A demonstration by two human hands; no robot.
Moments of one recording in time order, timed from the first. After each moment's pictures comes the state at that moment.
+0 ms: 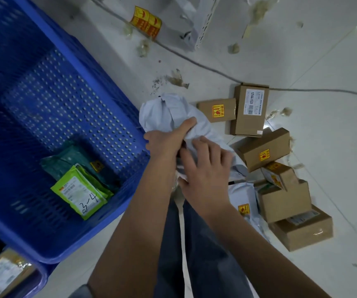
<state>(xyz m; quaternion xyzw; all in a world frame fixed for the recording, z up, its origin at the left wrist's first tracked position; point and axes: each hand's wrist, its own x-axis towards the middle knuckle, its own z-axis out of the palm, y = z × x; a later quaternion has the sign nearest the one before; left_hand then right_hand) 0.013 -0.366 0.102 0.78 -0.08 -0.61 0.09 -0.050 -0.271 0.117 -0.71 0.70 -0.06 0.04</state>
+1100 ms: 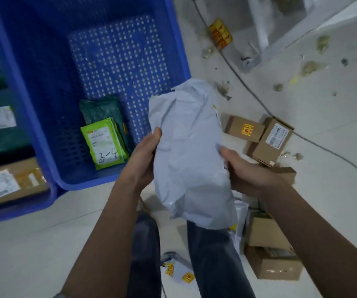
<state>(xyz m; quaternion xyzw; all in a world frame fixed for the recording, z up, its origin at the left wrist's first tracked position) 0.171 -0.250 0.140 0.56 0.01 -0.73 0.39 -0.030 -0.287 0.171 -0.20 0.55 0.04 0.81</state>
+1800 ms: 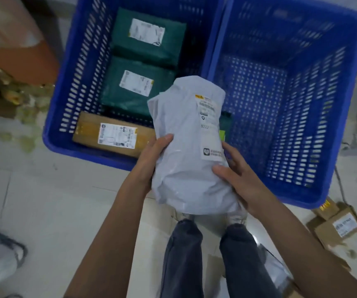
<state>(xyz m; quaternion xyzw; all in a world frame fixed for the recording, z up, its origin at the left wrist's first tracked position) 0.452 -0.070 0.165 0.59 0.12 -0.58 0.54 0.283 -0.180 0.183 -0.42 0.46 0.01 0.78</state>
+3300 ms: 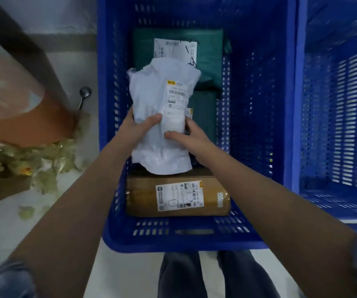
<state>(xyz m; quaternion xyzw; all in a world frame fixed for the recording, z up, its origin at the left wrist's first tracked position) 0.799 -0.125 0.017 0.74 -0.07 -0.55 0.38 0.654 -0.187 0.011 -0.44 0.55 0.00 0.71</state>
